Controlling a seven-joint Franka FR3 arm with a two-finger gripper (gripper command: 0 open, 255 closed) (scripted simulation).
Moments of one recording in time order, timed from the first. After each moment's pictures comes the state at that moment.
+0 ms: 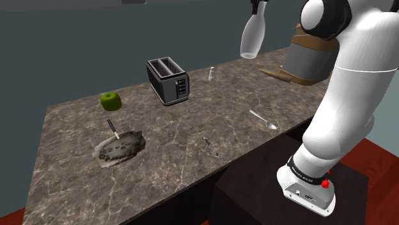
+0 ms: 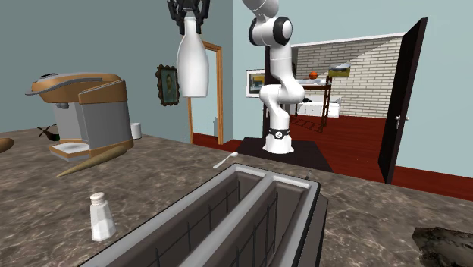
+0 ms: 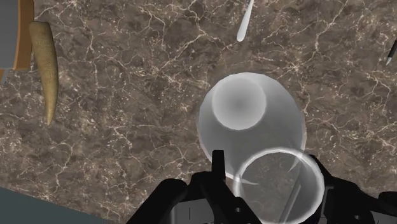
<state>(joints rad) -0.28 0.25 -0.37 -1.00 0.07 1.21 -0.56</state>
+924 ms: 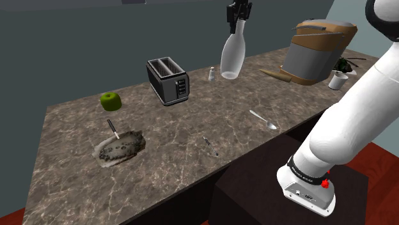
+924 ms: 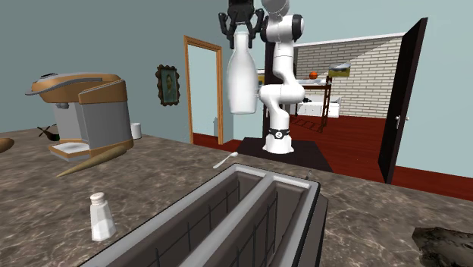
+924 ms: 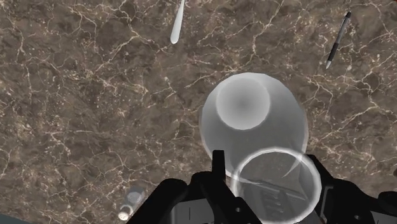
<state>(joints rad) -0.06 -0.12 -0.19 -1.60 -0.04 1.45 -0.20</state>
